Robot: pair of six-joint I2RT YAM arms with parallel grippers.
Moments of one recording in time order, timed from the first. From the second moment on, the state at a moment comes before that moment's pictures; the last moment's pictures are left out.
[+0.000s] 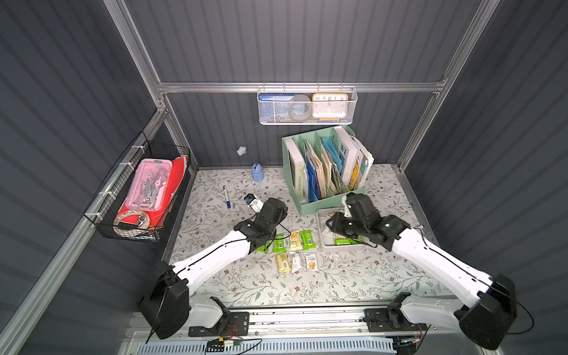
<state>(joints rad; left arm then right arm) -0.66 1.41 1.00 -0.24 -0.41 -1.13 0.54 1.17 1.00 -0.64 -0.06 0.82</state>
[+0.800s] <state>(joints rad) -0.90 2.22 1.94 -0.65 -0.21 -0.61 0.25 0.88 0.95 -0.91 0.01 0.74</state>
